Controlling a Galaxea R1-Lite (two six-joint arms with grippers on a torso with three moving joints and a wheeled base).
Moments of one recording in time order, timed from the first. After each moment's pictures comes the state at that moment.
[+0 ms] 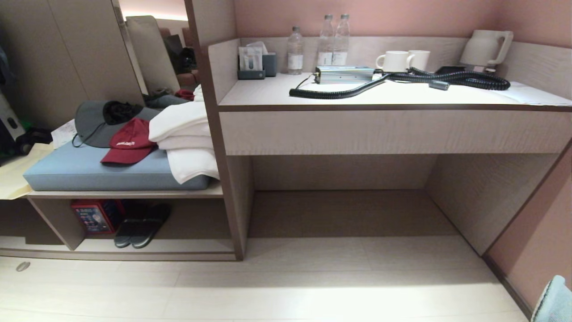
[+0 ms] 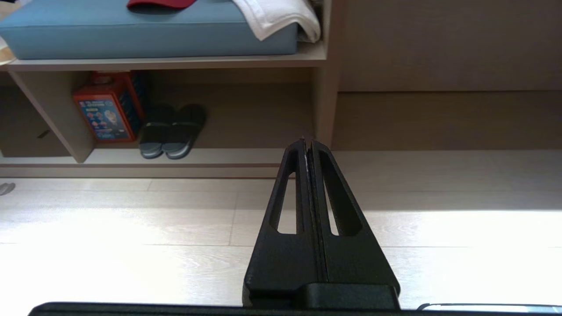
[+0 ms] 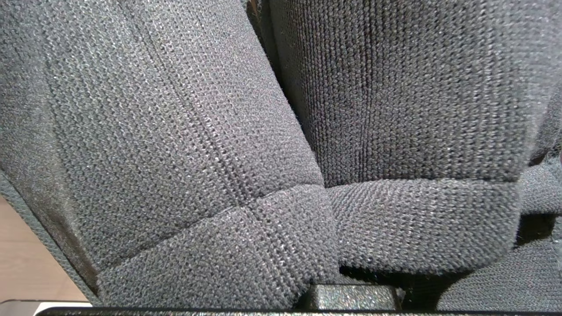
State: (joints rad) left arm 0.00 0.00 0.00 0.00 0.00 -0.01; right arm 0.00 0.00 0.00 0.00 -0.01 0.01
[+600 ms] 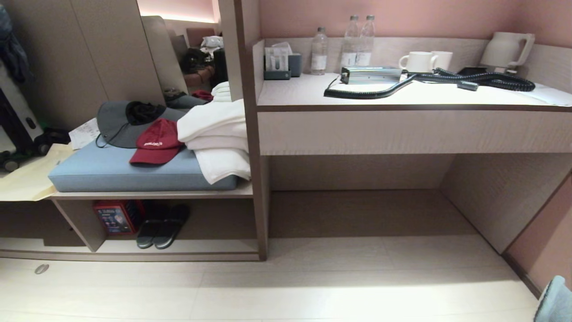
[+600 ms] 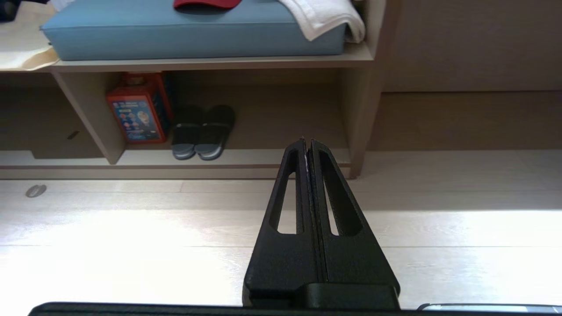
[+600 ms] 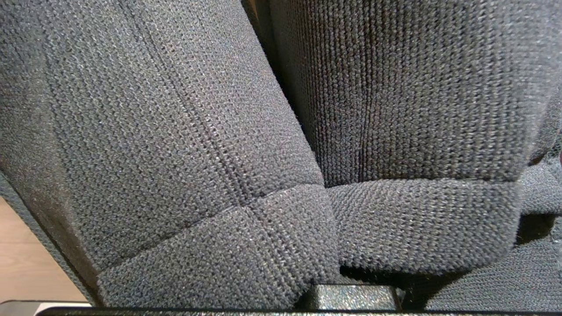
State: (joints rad) left arm 0.00 0.00 0.00 0.00 0.00 -0.01; right arm 0.00 0.00 0.00 0.00 -0.01 0.01
